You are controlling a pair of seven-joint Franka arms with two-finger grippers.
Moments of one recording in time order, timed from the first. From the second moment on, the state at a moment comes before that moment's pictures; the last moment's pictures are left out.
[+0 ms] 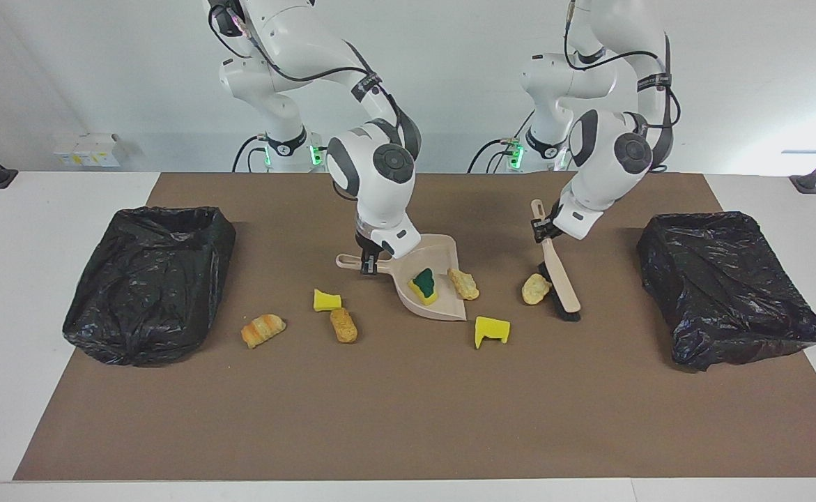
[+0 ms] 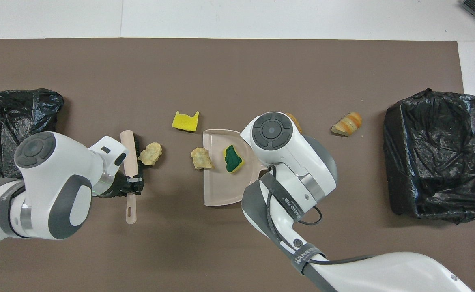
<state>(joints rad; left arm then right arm) -0.22 -0.04 -0.07 -2.28 -0.20 2.08 -0.30 0.34 0.34 0.20 -1.79 -0.22 1.95 -0.93</state>
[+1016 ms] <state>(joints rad) -0.57 0.00 -0.07 -2.25 -0.31 2.25 -0.44 0.32 0.32 0.20 -1.85 -0.22 2.00 -0.93</state>
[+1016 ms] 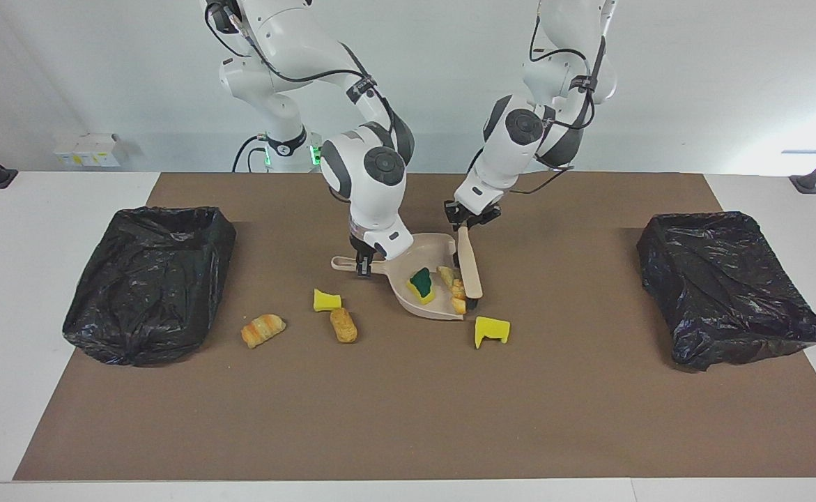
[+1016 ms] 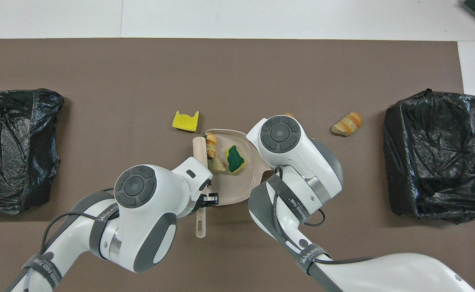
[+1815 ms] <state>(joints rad) -0.48 -0.01 -0.04 -2.15 -0.15 2.09 -0.21 0.32 0.30 0.20 -1.84 -0.29 1.94 -0.93</state>
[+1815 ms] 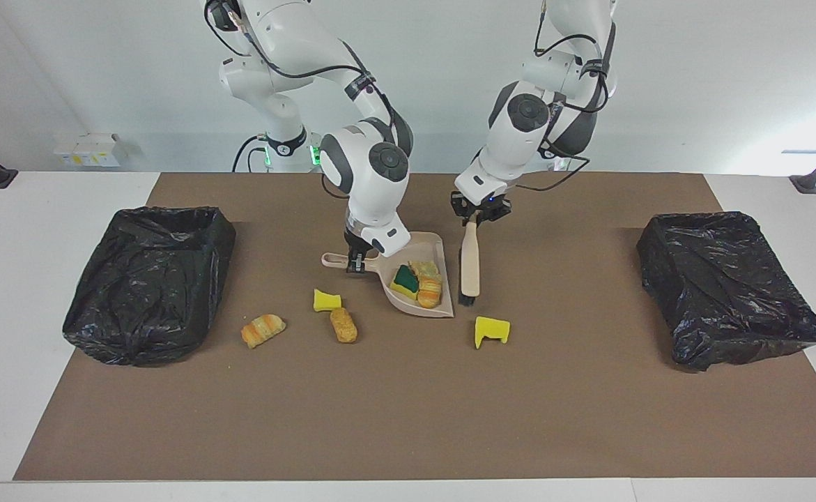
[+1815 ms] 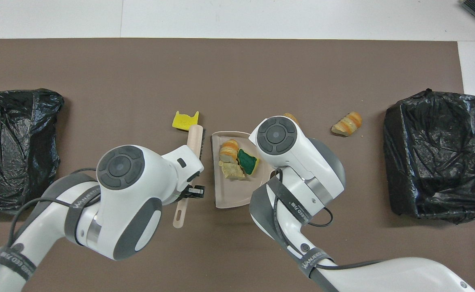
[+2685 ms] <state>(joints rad) -0.20 0.29 -0.05 -1.82 0.11 2.07 0.23 0.36 0.28 0.20 -1.83 -0.31 1.80 -0.73</state>
